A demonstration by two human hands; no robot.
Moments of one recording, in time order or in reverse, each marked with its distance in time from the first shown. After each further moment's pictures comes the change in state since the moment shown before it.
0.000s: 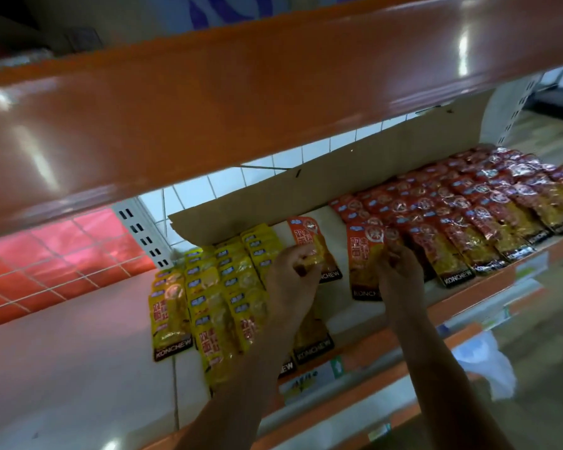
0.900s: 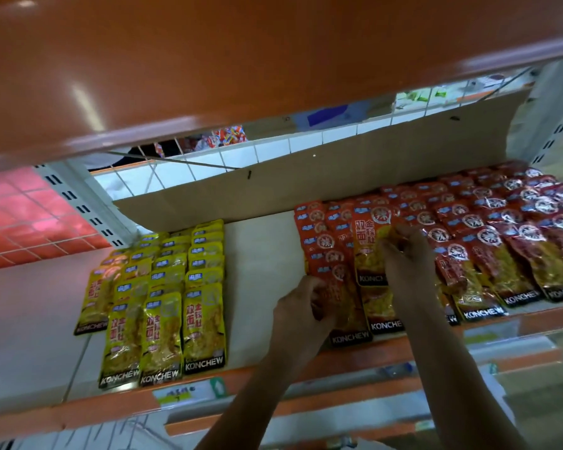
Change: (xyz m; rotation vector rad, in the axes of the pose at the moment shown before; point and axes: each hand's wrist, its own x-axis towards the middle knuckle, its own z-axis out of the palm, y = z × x) left_hand -0.024 0.049 0.147 0.351 -0.059 -0.100; right_hand 0.154 -0.005 -0.093 -0.076 -0.185 -0.036
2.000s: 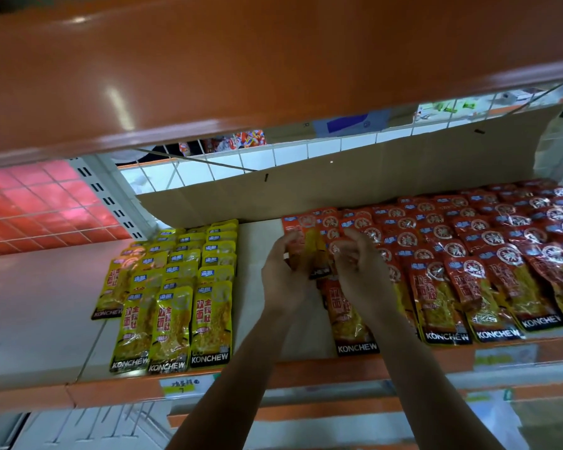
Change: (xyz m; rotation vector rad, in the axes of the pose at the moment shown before) left_hand 0.058 -0.010 -0.012 -0.494 0.419 -0.117; right_hand -0.030 -0.018 0.044 -0.289 -0.358 -0.194
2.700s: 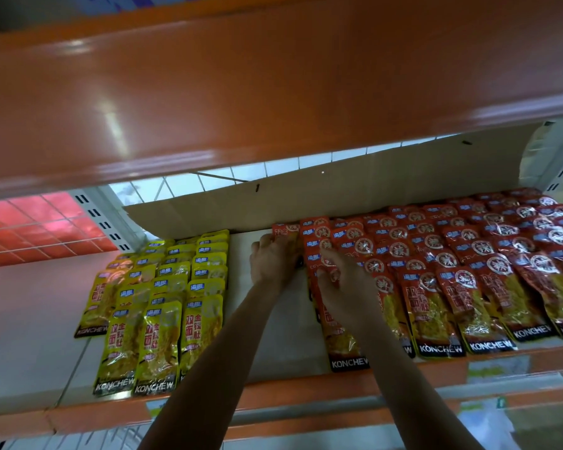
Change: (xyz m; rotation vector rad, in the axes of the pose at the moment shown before) left_hand 0.073 -0.021 0.009 0.903 -0.237 0.068; right_hand 0.001 0.001 0.006 -0.240 -0.075 -0.090
